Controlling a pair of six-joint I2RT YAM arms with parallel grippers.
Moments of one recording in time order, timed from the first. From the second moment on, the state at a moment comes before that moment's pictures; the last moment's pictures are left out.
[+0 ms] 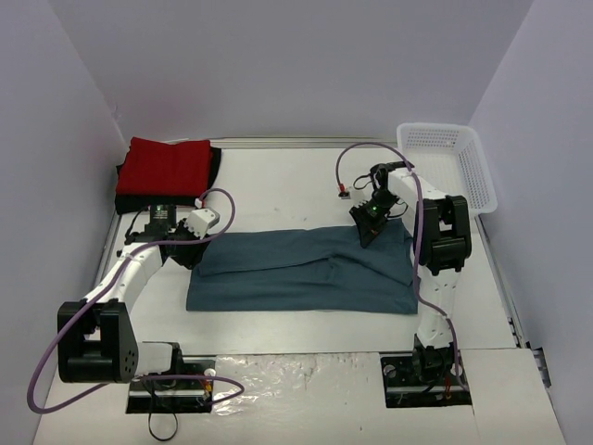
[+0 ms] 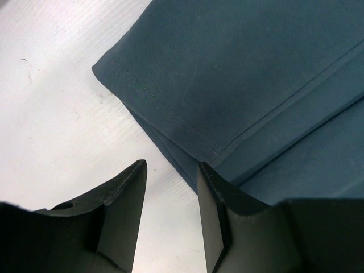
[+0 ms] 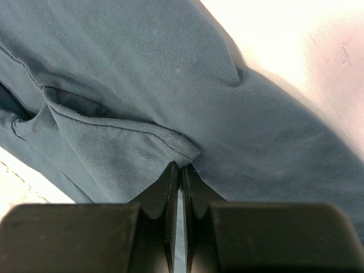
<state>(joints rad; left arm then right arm) -0.01 1.29 0.80 -0.51 0.29 0.59 0.16 2.16 1.63 -1.11 -0.44 -0.61</state>
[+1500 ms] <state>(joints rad) -0.01 1.23 0.80 -0.51 0.28 0.56 0.50 1.84 1.36 -1.18 -0.37 -0.56</state>
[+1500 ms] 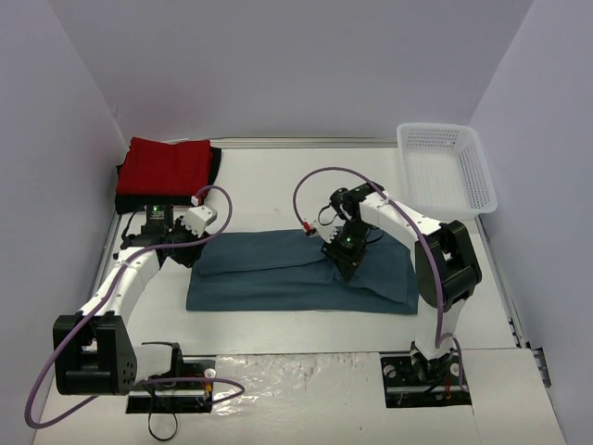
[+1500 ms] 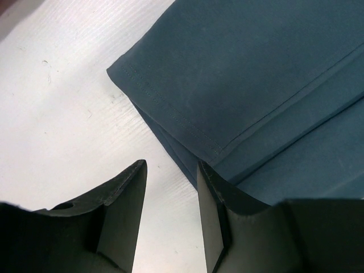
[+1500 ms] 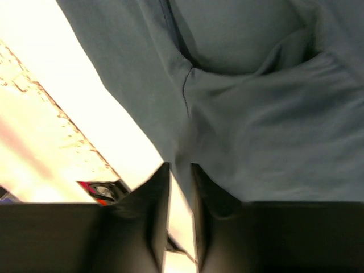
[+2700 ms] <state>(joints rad) -0.18 1.39 0.85 -0.49 0.18 0.61 0.27 1.94 1.26 -1.02 -0.12 -0.46</state>
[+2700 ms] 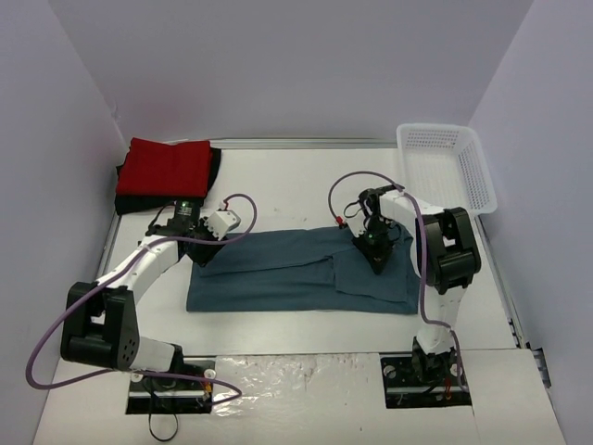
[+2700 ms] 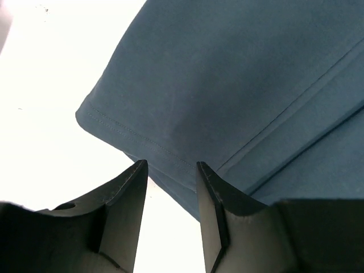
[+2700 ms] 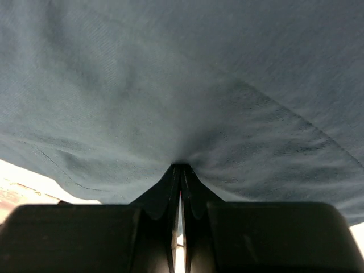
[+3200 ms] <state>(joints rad) -0.15 1.27 0.83 -0.47 0.12 0.59 0.25 2.27 1.74 -1.27 -0.11 -0.44</state>
